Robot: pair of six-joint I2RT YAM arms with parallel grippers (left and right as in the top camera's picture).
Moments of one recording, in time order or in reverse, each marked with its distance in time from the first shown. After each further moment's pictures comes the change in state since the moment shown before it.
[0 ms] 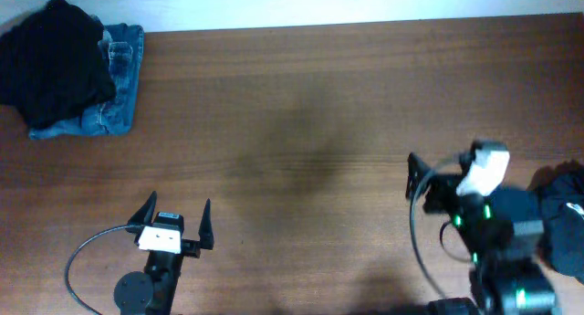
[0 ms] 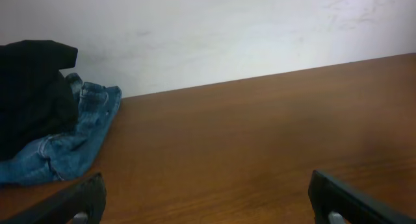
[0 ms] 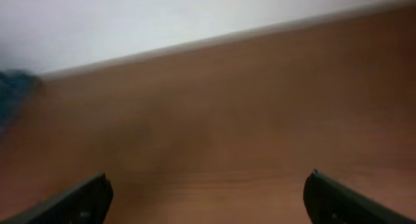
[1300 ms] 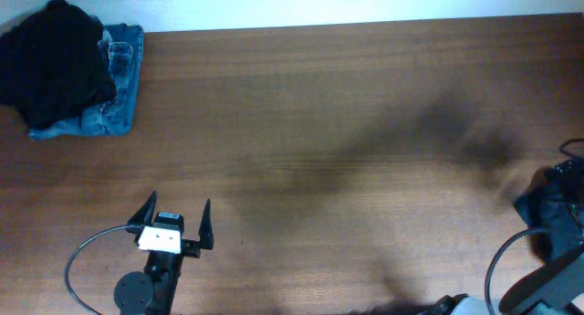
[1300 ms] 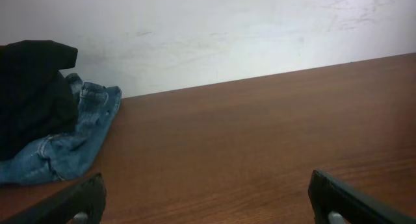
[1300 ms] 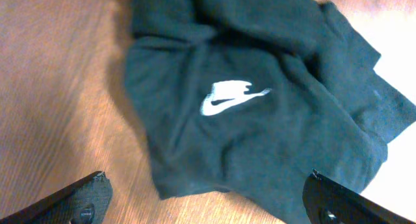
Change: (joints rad) left arm 0.000 -0.001 0.000 -0.001 0.000 0.000; right arm -0.908 0.913 0.381 -0.180 0.171 0.175
